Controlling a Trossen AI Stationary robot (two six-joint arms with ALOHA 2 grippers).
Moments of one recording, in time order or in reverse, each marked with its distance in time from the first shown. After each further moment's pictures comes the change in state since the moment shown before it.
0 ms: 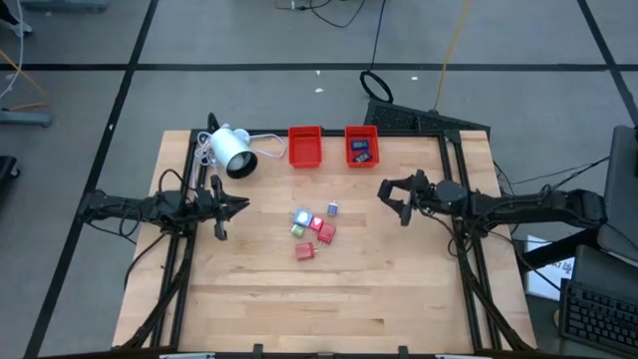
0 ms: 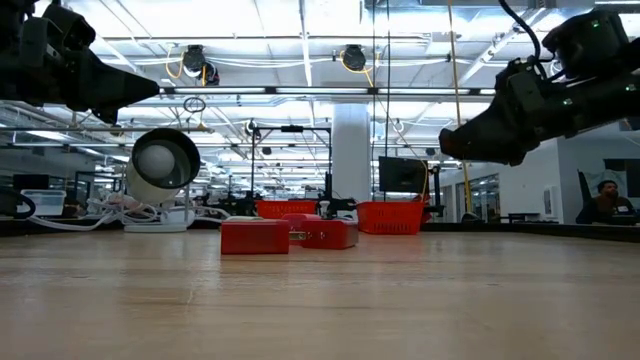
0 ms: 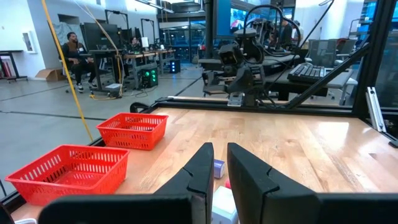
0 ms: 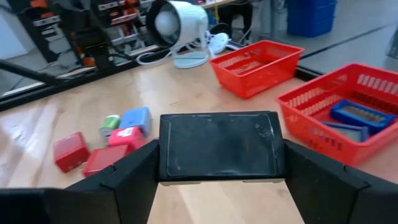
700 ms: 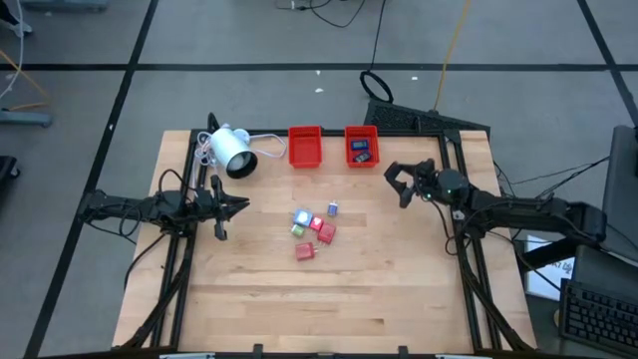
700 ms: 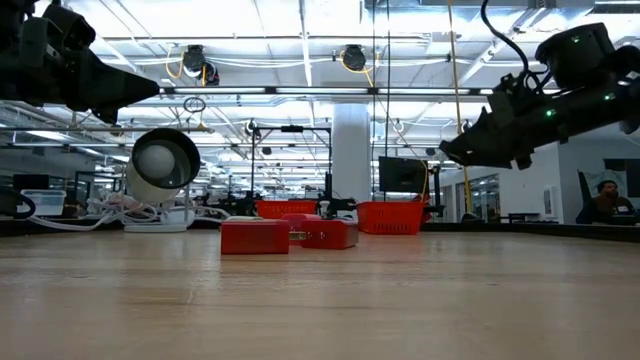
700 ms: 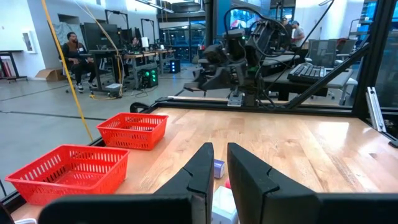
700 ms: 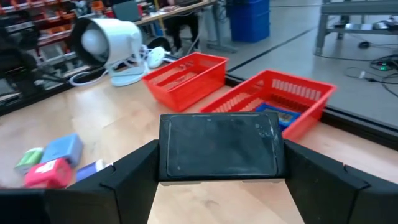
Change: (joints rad) left arm 0.000 0.000 0.000 0.000 0.000 0.000; right arm -0.234 0.000 0.000 0.000 0.000 -0.004
